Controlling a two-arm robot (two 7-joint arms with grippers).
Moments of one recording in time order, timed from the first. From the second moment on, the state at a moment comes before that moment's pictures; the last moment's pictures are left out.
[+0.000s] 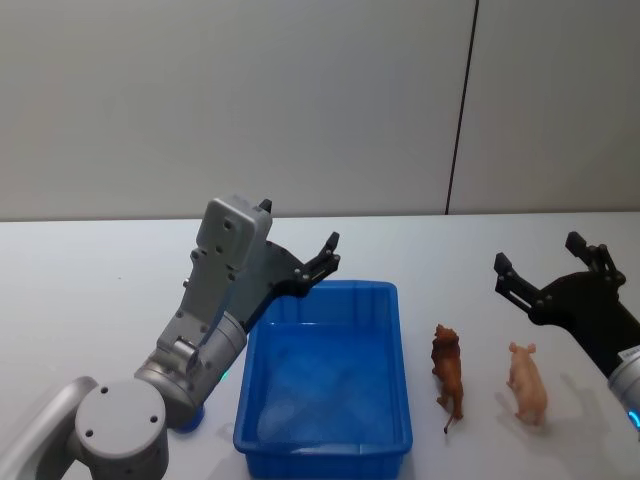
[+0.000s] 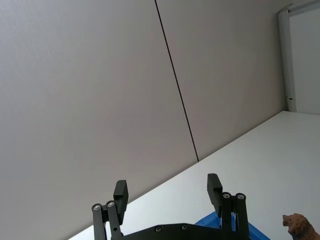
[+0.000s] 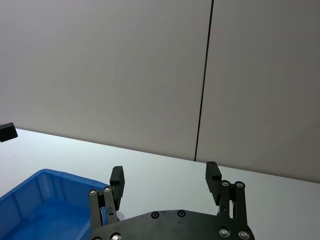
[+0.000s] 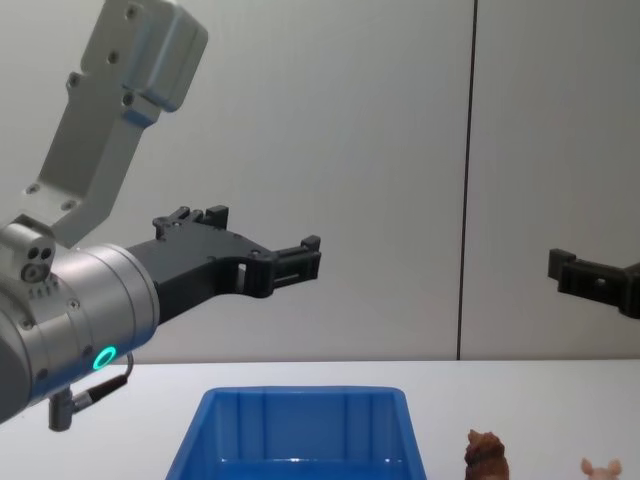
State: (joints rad) left arm -0.24 0.38 0.45 -1.63 -0.20 0.01 -0.01; right arm -0.01 0.34 -0.23 -1.77 0.29 0.03 0.07
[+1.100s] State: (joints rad) left arm -0.24 0.38 0.45 -1.63 -0.20 0.01 -0.01; right arm -0.01 0.34 -0.23 -1.77 0.29 0.03 0.07
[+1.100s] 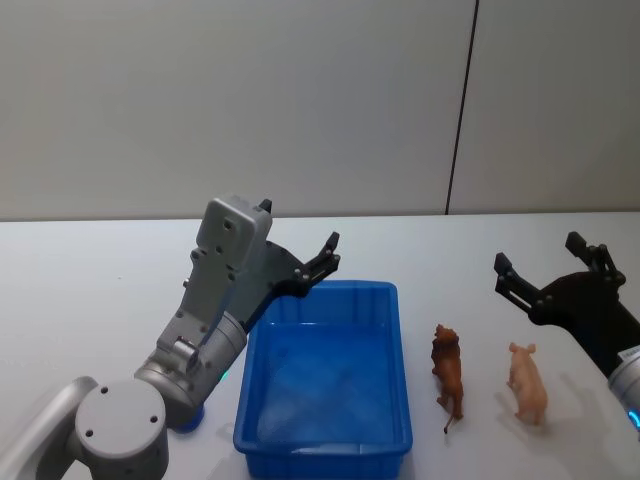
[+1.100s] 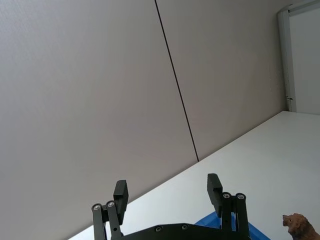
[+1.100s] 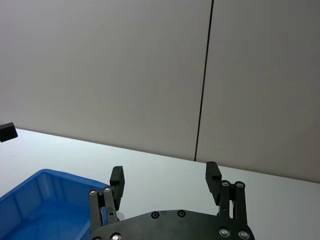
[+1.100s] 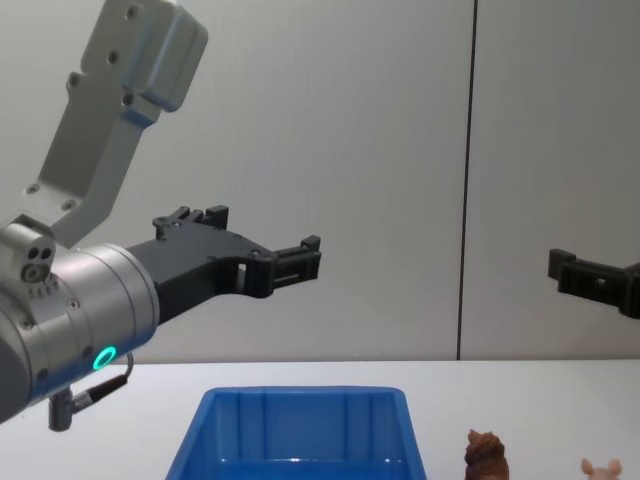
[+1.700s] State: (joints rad) left arm -0.24 0.38 0.45 -1.63 -0.20 0.01 -0.01; right arm 0.01 0.30 -0.23 -1.74 0.25 0.14 -0.01
